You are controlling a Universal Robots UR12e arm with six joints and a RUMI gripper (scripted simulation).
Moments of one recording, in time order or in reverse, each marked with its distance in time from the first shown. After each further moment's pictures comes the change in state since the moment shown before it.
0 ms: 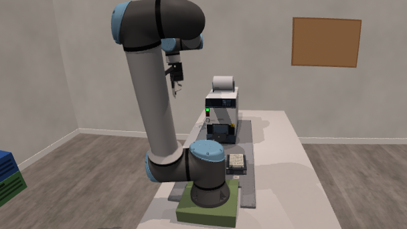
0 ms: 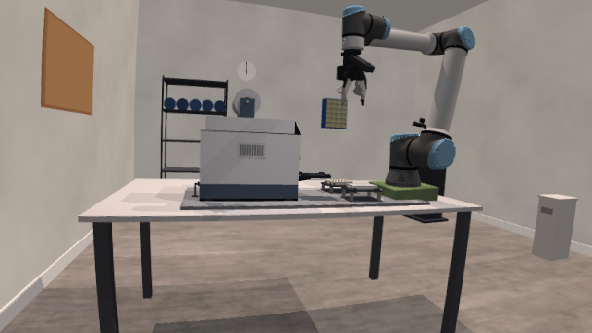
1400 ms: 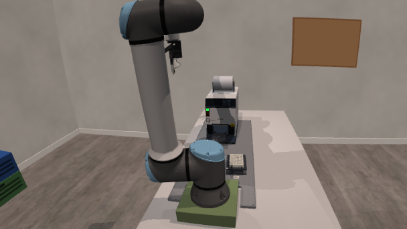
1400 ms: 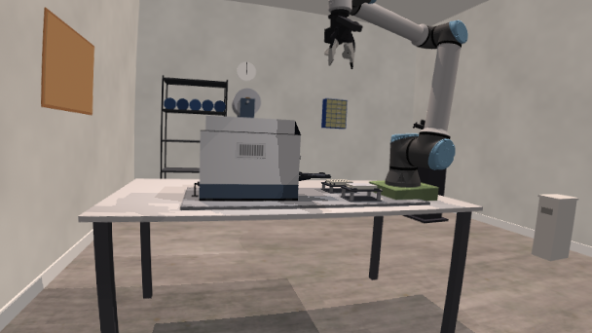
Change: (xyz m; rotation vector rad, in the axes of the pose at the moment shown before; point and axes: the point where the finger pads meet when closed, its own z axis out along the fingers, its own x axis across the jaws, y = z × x) arm 0.063 0.005 -0.141 0.010 0.000 0.000
